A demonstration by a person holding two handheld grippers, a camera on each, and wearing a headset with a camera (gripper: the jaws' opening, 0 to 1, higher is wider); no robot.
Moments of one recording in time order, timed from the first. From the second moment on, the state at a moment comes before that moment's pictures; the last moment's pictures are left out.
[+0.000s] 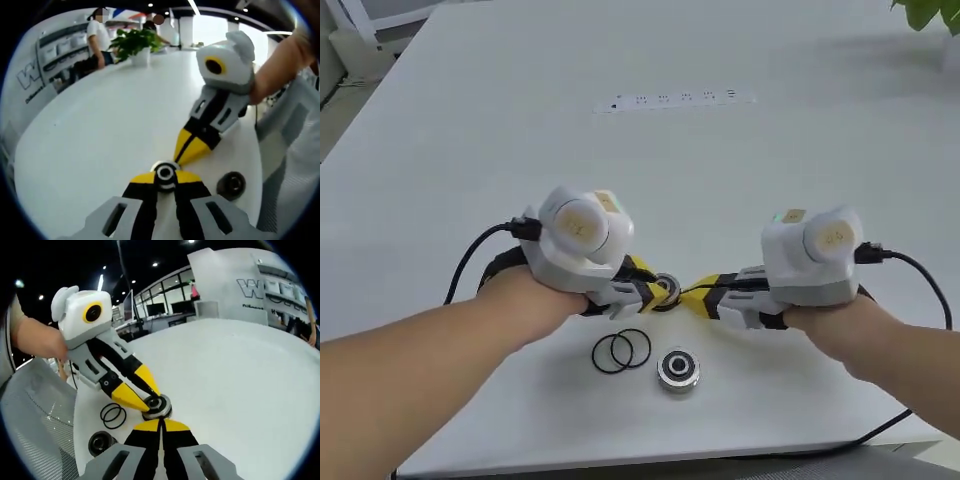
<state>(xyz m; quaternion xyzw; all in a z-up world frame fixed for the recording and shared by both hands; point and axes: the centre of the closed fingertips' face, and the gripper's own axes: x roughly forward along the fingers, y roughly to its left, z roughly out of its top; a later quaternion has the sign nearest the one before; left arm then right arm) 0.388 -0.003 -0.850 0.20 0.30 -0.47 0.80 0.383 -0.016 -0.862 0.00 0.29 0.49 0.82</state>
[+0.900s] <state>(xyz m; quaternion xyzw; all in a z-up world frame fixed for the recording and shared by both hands) 0.387 -0.004 -0.851 0.22 0.31 -0.47 0.80 0.381 -0.012 -0.845 0.12 0.32 0.47 0.82</state>
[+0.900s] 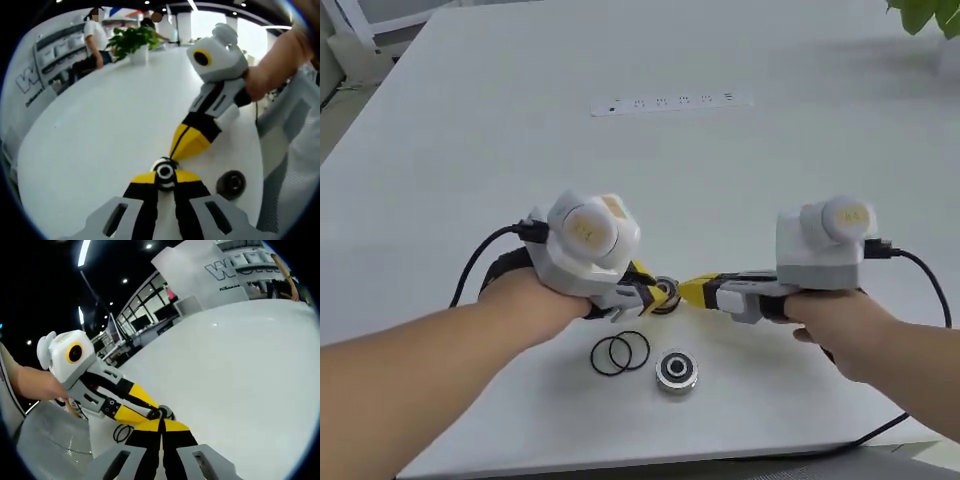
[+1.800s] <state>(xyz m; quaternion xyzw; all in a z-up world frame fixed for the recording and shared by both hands) 0.385 -0.005 -0.851 0.23 0.31 -0.47 0.80 0.369 0.000 -0.830 0.17 0.32 0.52 0.78</state>
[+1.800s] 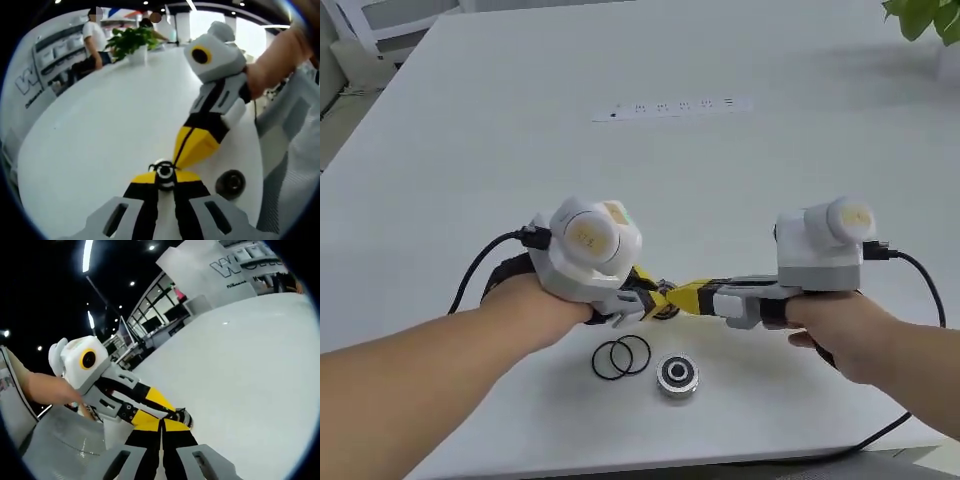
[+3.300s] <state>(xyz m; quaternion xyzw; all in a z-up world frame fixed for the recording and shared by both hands) 0.364 0.006 -0.811 0.19 0.27 -0.50 0.80 0.376 0.001 -0.820 0.17 0.30 0.50 0.79</state>
